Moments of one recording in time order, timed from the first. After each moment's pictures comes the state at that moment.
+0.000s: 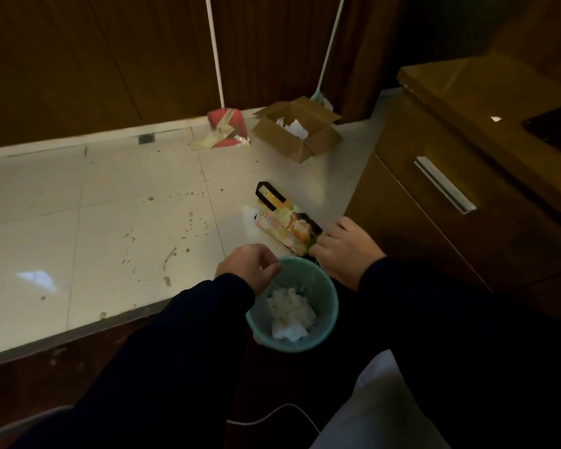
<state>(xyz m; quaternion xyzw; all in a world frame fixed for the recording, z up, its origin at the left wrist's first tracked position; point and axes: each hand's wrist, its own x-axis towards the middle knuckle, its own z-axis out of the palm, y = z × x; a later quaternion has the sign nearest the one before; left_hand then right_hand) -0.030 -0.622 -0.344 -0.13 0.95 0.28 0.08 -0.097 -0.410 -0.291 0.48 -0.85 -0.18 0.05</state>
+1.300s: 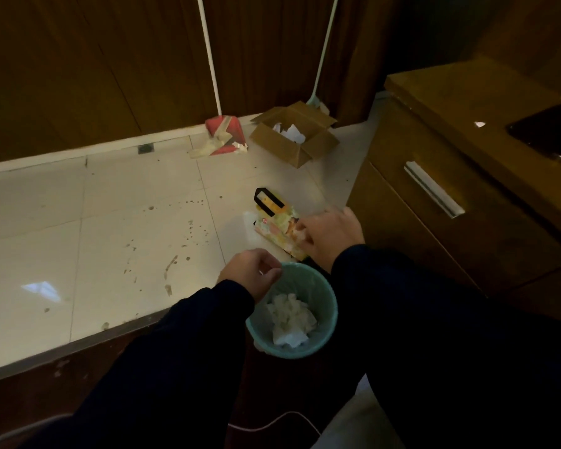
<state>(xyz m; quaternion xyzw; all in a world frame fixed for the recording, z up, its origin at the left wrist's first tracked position) -0.032 -0.613 -0.332 -0.11 0.93 0.33 0.08 -0.116 -0.444 -0.279 0.28 -0.96 0.02 0.05</state>
